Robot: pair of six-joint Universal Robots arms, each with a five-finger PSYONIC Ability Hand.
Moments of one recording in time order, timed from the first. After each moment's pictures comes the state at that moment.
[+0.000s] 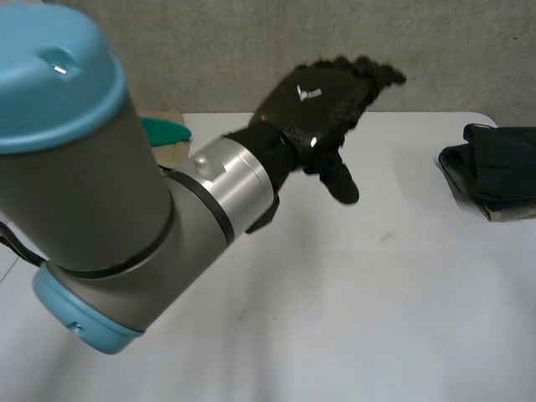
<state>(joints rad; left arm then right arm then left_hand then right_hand) 3.91 -1.90 -1.12 3.12 -1.37 3.12 0.95 -1.03 1.12 -0.16 1.18 2.59 0.19 0.21 0.22 0.20 0.05 0.23 0.22 0.21 0.21 0.05</state>
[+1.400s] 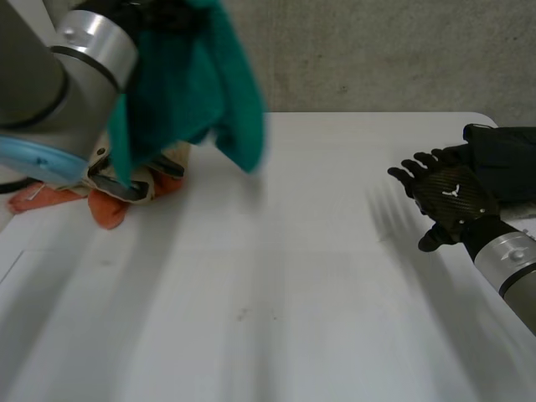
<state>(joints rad) 4.28 -1.99 -0.92 3.32 -1.44 3.23 1.63 -1.35 1.96 -0.52 1.06 2.60 1.10 1.19 1.19 1.20 0.97 0.23 0.21 0.21 0.21 0.05</state>
